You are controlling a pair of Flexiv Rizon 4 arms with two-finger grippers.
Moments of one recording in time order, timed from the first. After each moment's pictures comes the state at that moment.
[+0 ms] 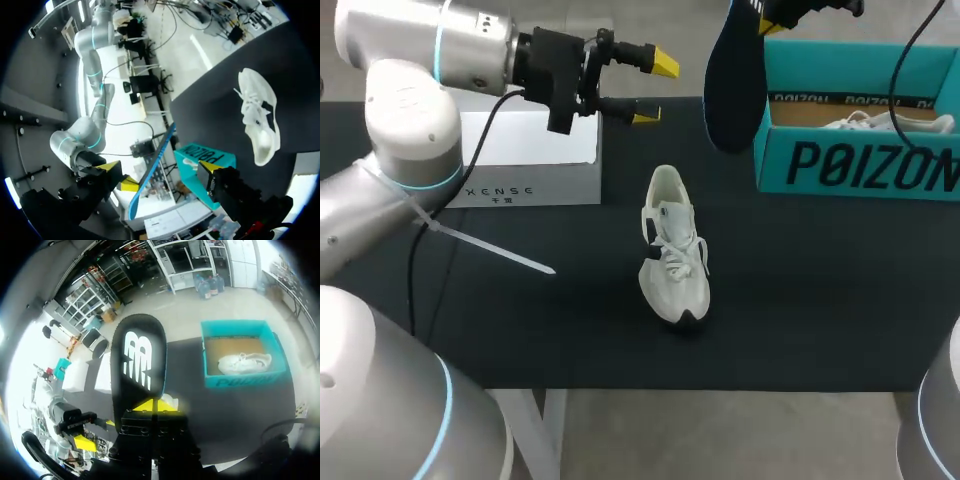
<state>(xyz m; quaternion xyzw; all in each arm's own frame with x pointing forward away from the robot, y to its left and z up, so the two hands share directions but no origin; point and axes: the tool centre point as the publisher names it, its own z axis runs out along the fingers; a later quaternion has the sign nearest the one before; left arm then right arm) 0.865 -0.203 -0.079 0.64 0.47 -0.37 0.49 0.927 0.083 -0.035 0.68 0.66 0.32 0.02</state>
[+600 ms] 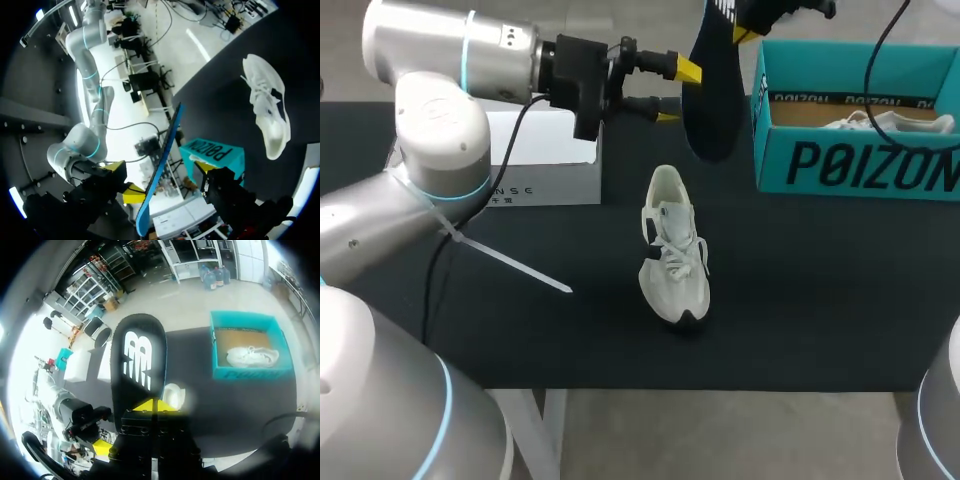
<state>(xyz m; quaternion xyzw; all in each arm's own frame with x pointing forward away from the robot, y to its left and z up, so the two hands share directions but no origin) 0.870 -0.230 -0.082 0.64 0.45 -0.36 0.52 0.917 0.115 -0.045 0.67 0.68 0.29 -0.02</state>
